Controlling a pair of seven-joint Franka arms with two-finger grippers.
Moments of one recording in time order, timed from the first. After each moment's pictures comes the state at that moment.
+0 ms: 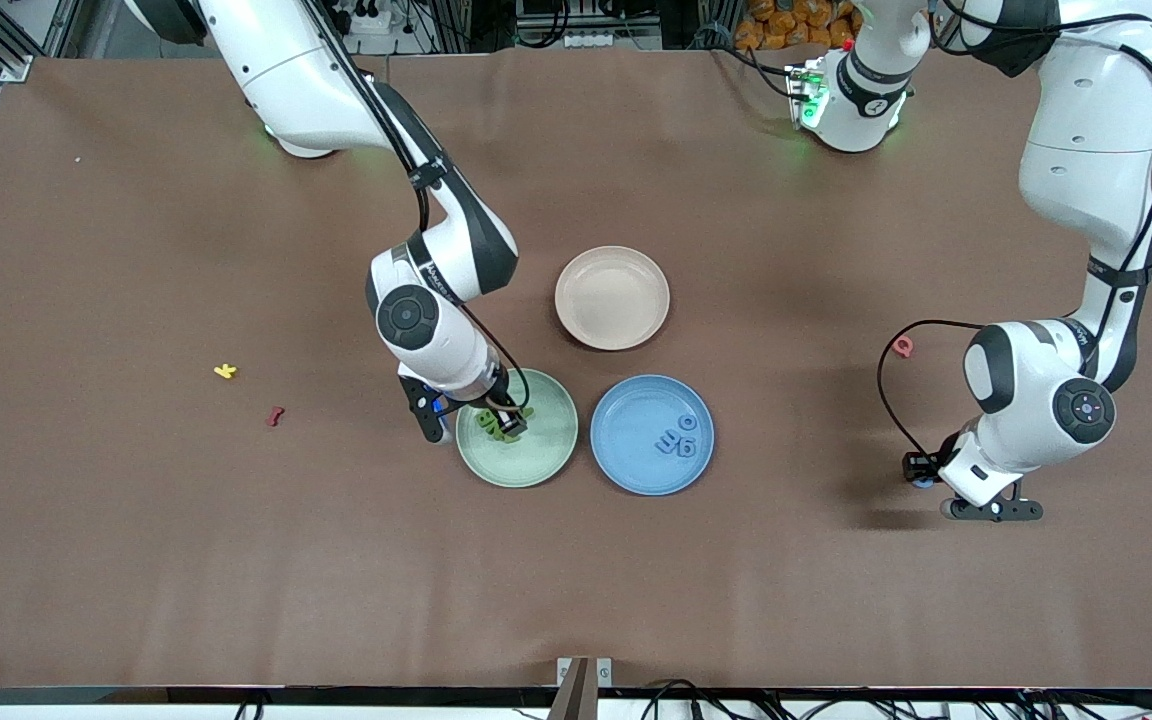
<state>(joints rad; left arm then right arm) 0.03 0.74 0.00 -1.66 -0.03 2.46 0.08 0.61 0.68 -0.07 -1.59 0.27 2.38 1.46</state>
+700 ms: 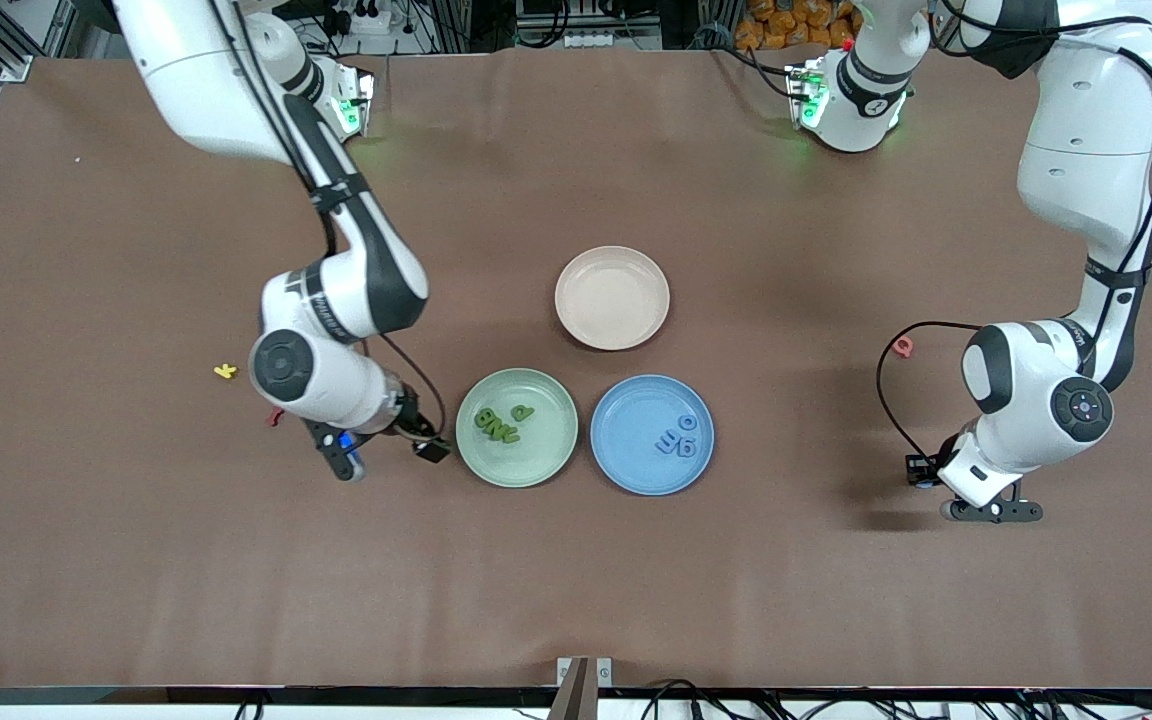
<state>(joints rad) 0.03 0.75 0.00 -1.66 -0.03 2.48 0.08 0.39 0.60 -0.06 -1.61 0.27 2.17 1.05</state>
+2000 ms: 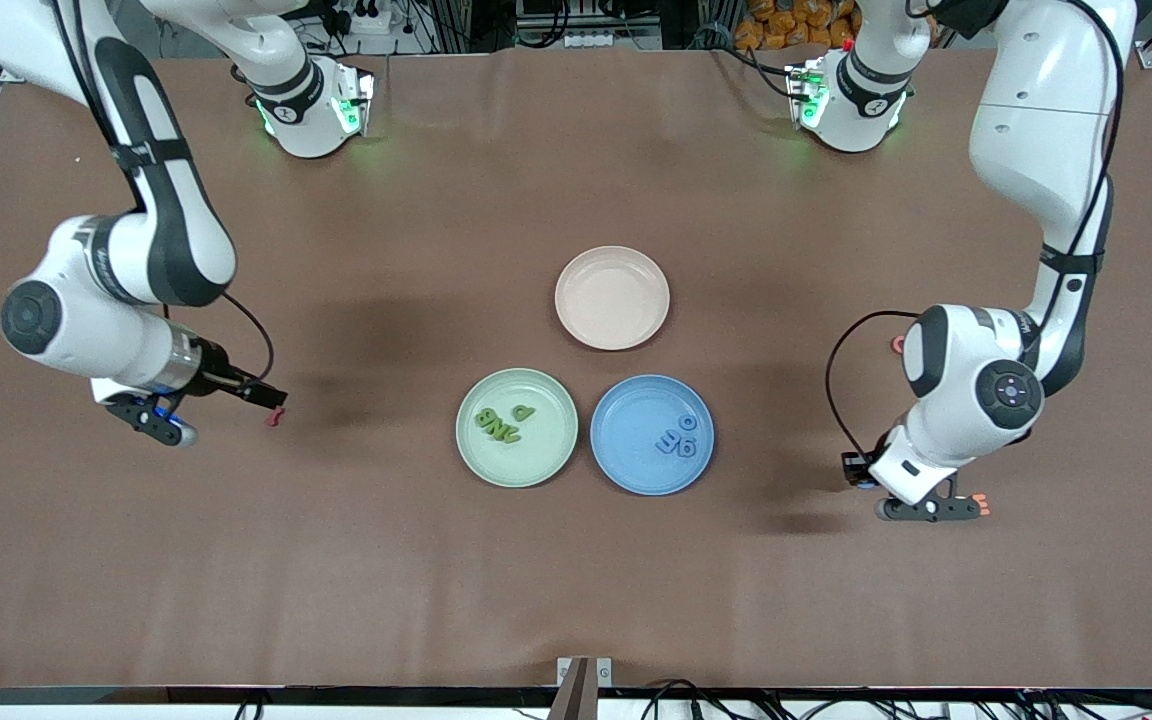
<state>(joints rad) -0.18 0.65 0.00 -1.65 -0.03 2.40 -0.18 0.07 0.25 -0.06 -1.99 0.18 2.15 0.33</state>
